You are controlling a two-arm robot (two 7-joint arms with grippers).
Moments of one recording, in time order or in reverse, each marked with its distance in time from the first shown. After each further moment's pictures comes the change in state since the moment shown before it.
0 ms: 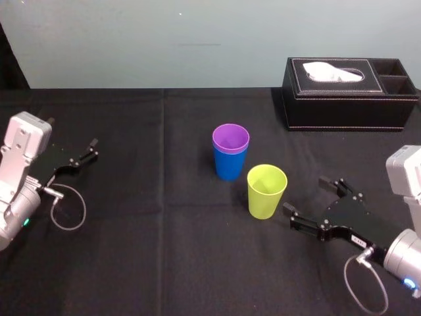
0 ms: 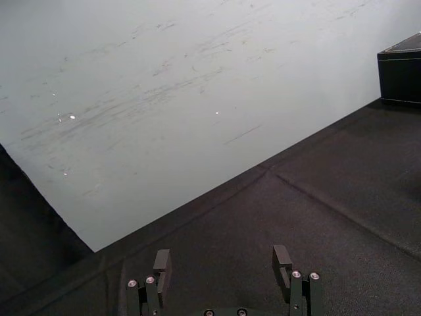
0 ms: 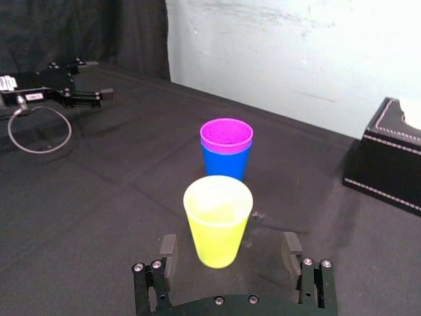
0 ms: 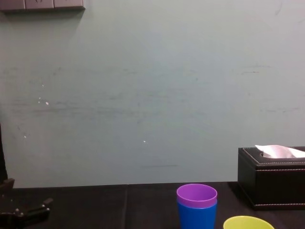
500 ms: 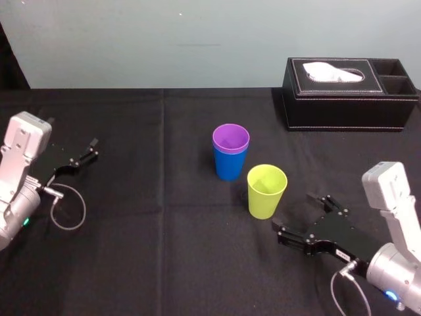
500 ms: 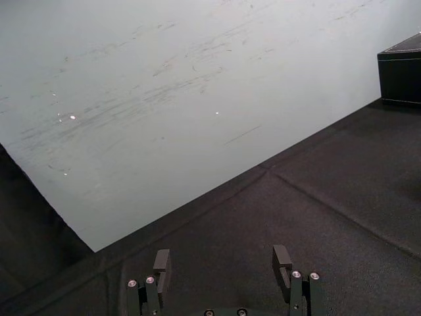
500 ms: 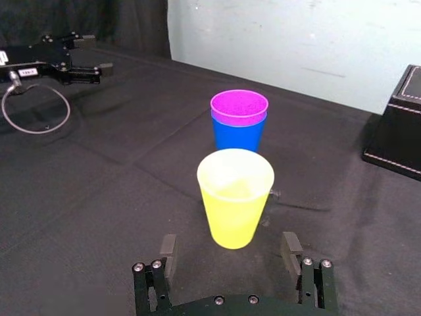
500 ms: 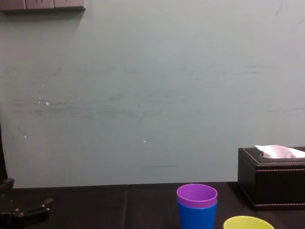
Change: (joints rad) left arm 0.000 0.000 0.000 0.000 0.000 0.000 0.000; right arm 0.001 -0.059 -0.035 0.032 -0.059 0.029 -0.007
